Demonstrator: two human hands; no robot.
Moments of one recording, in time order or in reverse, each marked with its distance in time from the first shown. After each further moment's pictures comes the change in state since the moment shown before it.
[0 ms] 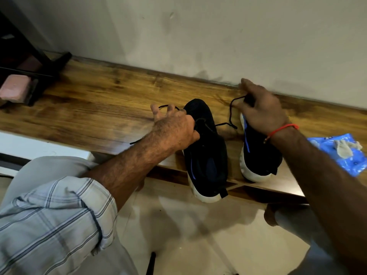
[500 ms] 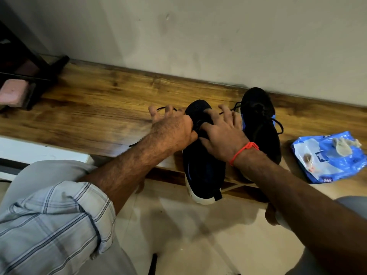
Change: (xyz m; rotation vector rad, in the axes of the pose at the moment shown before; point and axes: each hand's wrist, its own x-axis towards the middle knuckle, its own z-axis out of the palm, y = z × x) left_hand 0.003 0.000 0.001 0.006 0.002 -0.001; right_hand -0.040 -0.025 0.064 -0.630 -0.251 -0.335
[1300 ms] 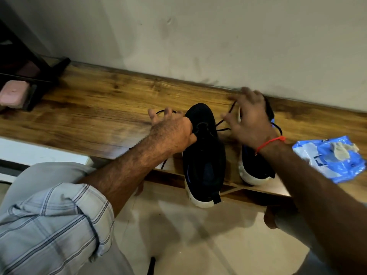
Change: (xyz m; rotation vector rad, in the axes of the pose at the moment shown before) left_hand 0.001 -0.004 0.000 -0.036 0.005 -0.010; right_hand 0.009 0.056 -0.019 0.426 0.277 0.184
